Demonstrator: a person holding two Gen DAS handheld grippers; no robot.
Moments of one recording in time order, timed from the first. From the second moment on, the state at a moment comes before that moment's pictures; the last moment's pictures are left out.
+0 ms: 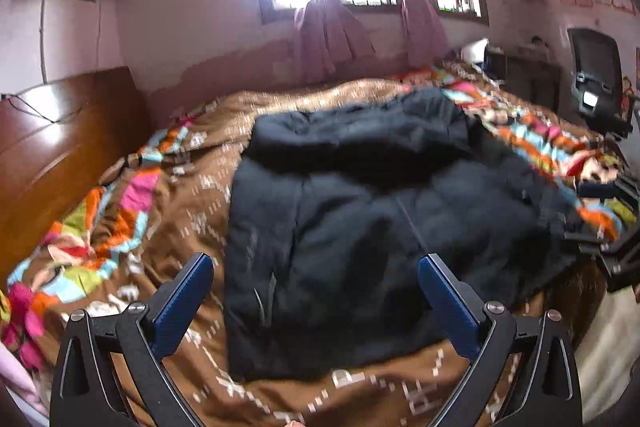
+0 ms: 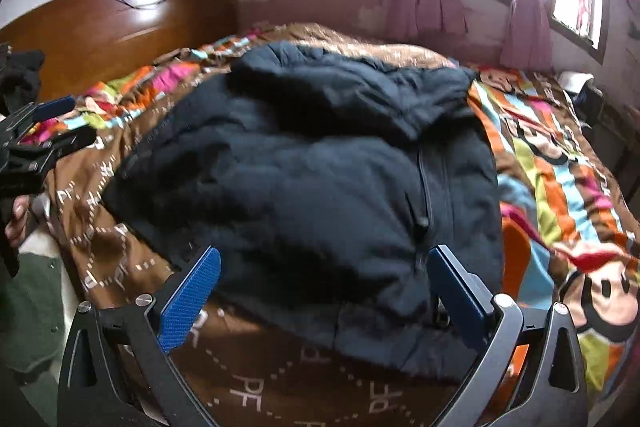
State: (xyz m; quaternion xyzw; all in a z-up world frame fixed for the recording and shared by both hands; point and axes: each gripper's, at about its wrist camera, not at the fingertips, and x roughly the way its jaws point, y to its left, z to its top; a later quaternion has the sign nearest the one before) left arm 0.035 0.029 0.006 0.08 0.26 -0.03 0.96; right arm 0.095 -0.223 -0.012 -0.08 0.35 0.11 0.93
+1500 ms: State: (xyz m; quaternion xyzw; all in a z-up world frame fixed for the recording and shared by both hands) left arm 0.036 0.016 -0.066 0.08 0.36 -0.06 0.93; right arm 0.154 -0.219 0.001 -0.12 0.32 0.06 0.94
